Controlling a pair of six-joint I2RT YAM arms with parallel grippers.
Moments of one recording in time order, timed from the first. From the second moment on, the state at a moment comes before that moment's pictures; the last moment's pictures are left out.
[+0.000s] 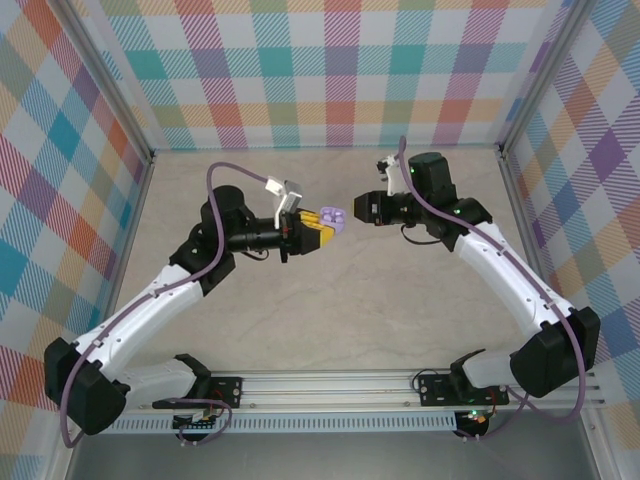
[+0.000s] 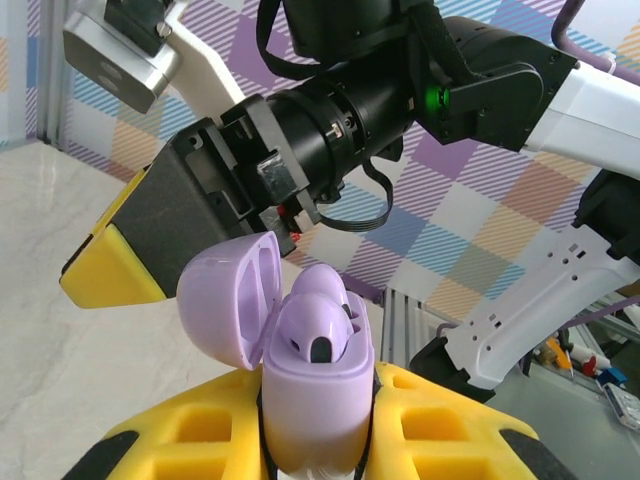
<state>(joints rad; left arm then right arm) -0.59 1.16 1.01 0.03 0.80 -0.29 0.45 1.34 1.28 -0.53 -0.55 0.39</state>
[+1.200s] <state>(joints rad) -0.59 1.31 1.05 -0.01 0.69 -0.34 0.45 1.26 1.27 -0.45 -0.65 0.44</state>
